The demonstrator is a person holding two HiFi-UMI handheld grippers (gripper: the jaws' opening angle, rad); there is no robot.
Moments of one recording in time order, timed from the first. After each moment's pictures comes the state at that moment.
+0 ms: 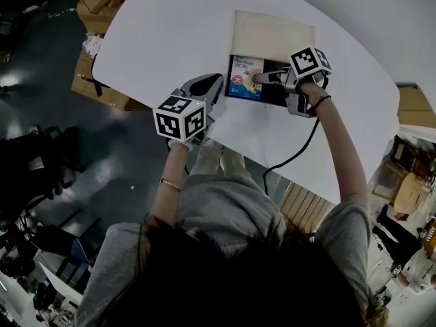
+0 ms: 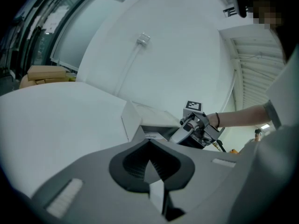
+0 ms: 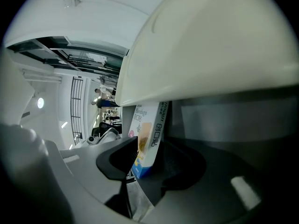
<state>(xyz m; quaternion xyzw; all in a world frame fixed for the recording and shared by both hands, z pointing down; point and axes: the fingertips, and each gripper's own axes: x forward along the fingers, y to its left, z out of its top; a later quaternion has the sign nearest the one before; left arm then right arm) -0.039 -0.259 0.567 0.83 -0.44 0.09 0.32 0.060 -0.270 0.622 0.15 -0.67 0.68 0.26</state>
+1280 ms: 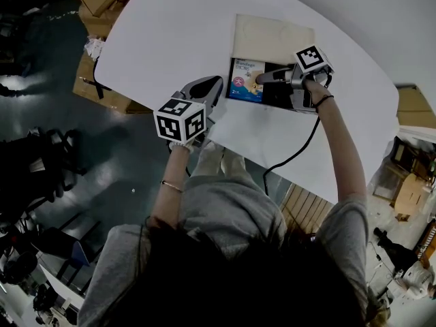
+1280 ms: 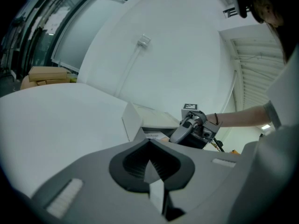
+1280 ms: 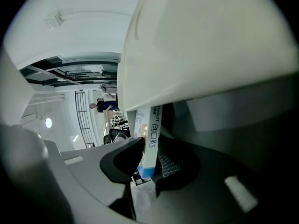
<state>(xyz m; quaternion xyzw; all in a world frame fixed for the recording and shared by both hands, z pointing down) -0.046 -0.255 0.564 0.83 -0.44 0.09 0.32 0.060 -0.266 0.607 0.13 -0.61 0.74 0.23</state>
